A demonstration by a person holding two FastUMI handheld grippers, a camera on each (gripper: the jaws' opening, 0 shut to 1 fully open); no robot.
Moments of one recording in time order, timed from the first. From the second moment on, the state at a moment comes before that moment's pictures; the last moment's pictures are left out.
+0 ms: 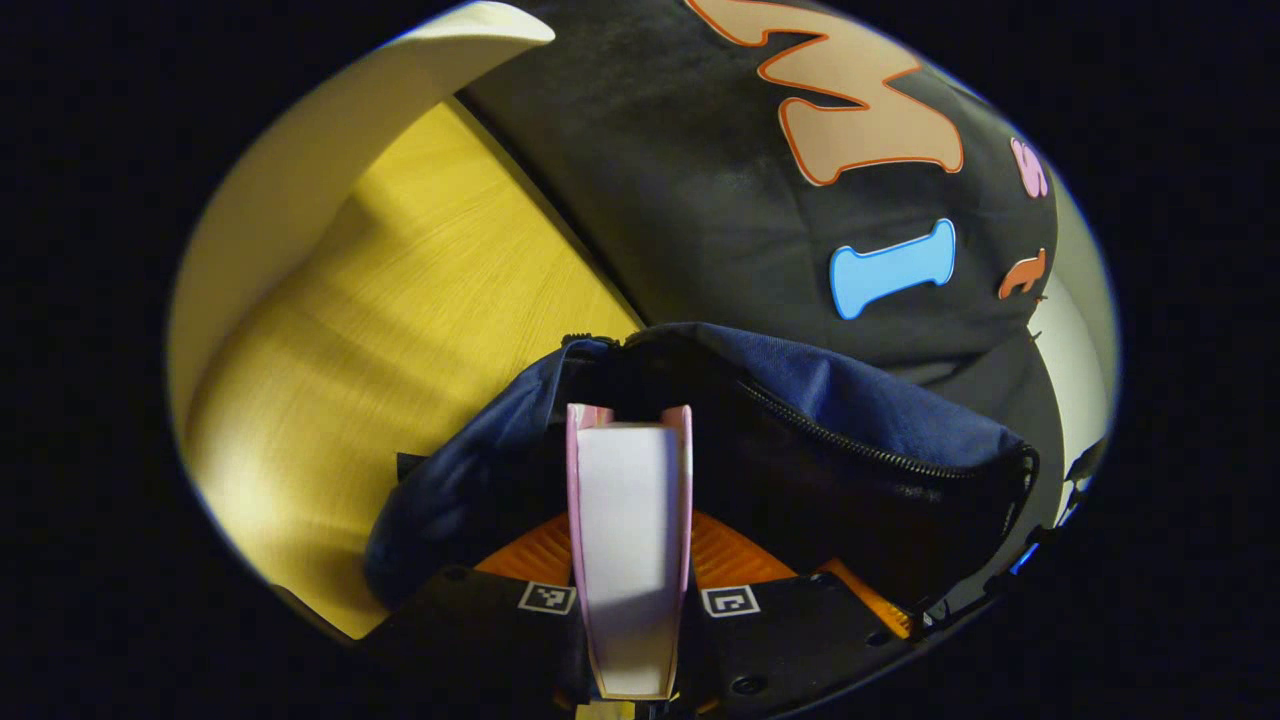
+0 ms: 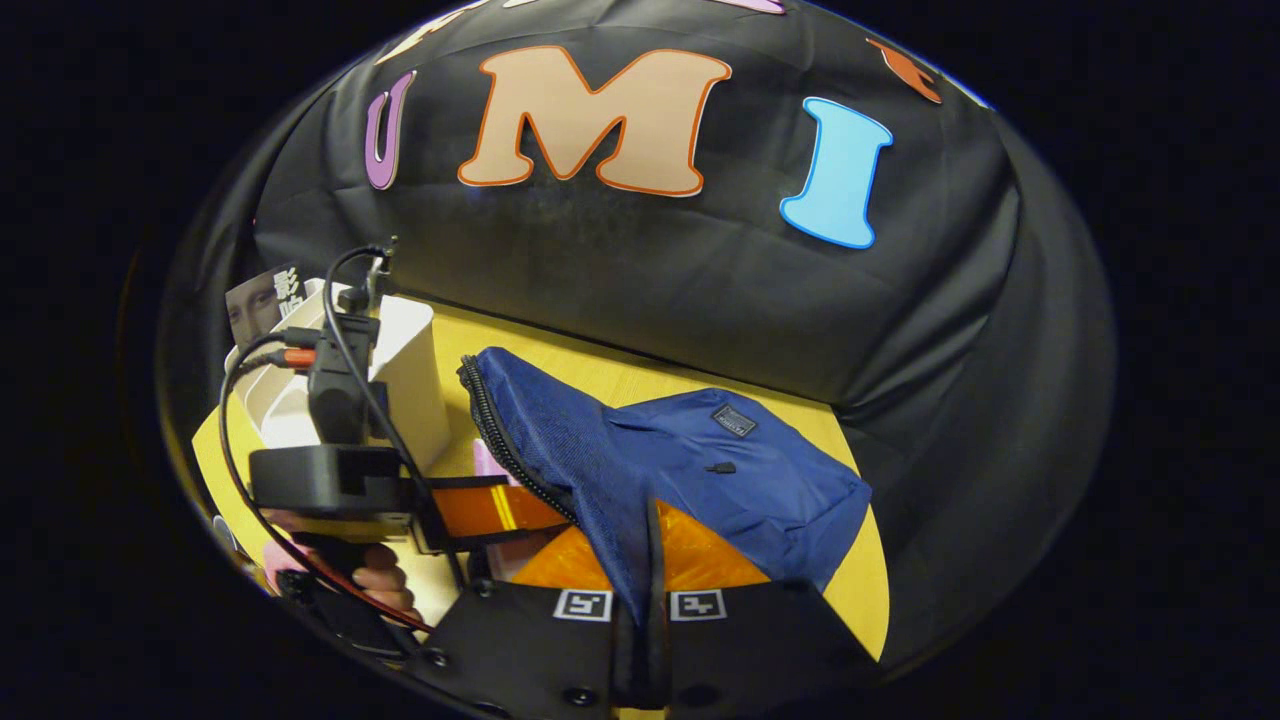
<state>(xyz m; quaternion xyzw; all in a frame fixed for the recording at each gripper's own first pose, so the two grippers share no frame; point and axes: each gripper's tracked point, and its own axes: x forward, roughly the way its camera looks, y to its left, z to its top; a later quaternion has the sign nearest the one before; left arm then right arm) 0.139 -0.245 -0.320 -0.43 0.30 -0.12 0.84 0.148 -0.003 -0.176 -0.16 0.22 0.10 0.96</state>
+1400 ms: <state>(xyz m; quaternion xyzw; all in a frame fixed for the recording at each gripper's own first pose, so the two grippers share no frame) 0.056 -0.204 -0.255 -0.31 0.32 -0.11 0.89 0.156 -0.034 -0.184 -0.13 0.24 0.08 0.96</state>
